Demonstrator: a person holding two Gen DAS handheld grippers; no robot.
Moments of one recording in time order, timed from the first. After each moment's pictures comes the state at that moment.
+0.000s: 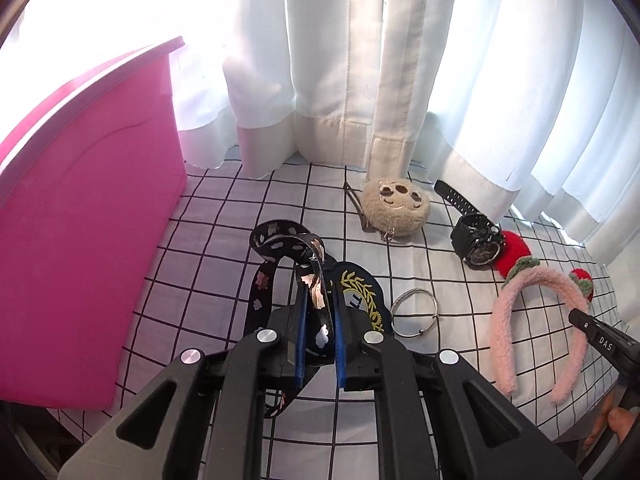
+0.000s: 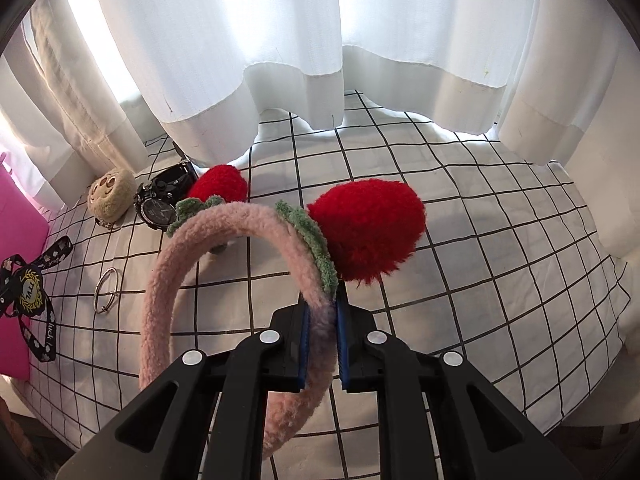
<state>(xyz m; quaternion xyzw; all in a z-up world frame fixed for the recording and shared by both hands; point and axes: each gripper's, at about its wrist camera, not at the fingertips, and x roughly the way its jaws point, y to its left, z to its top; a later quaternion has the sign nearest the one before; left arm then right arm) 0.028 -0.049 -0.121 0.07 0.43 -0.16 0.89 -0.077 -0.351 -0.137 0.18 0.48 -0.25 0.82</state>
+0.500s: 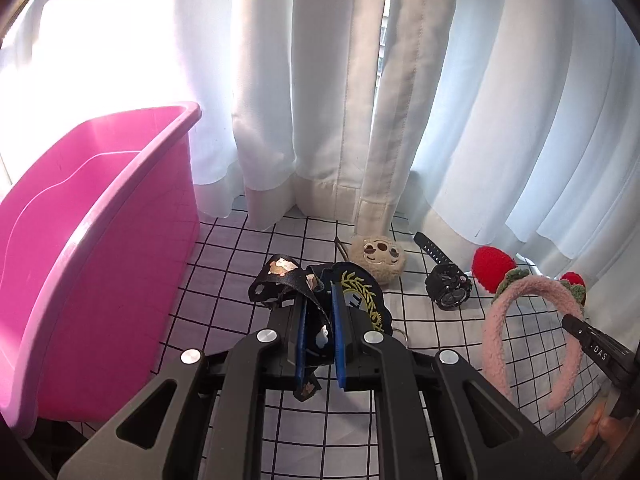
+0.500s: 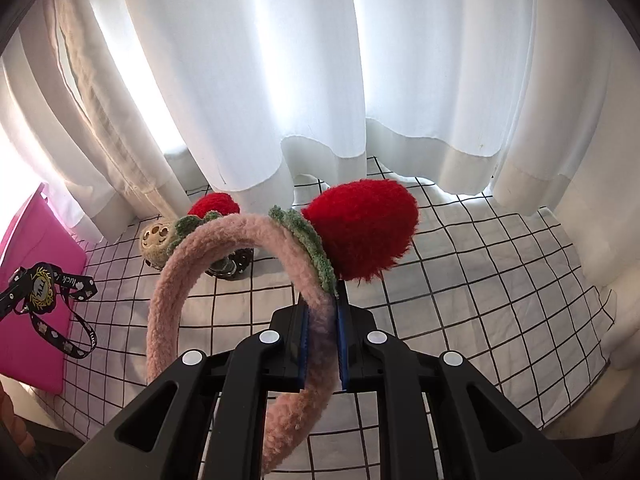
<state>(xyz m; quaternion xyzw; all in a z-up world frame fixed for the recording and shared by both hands) 0.025 -0.043 -0.059 0.04 0.39 -0.17 0.90 -0.079 -0.335 -0.068 0.17 0.42 -0.23 0.86</state>
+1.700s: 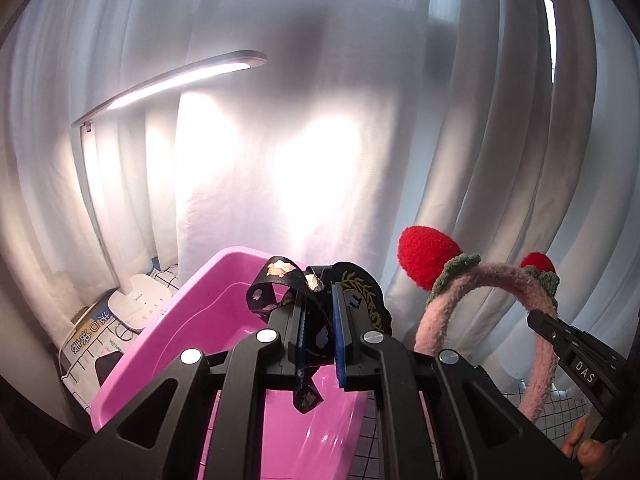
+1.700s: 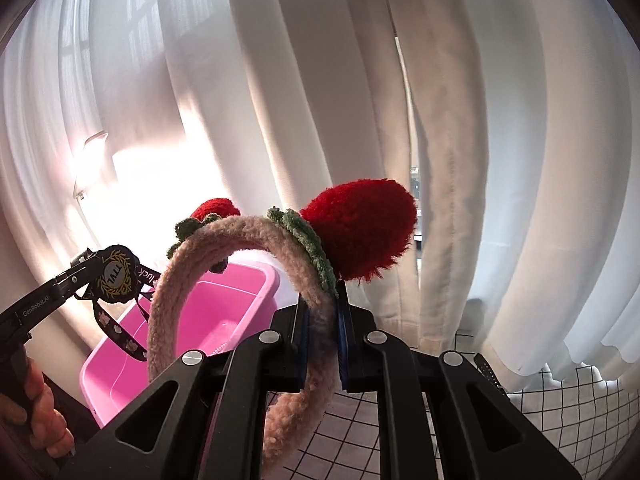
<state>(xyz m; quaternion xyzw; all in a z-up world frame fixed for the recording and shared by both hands) 0.090 0.120 0.089 -0.02 0.27 -0.07 0.96 0.100 -0.113 0.087 0.09 0.31 0.01 0.95</state>
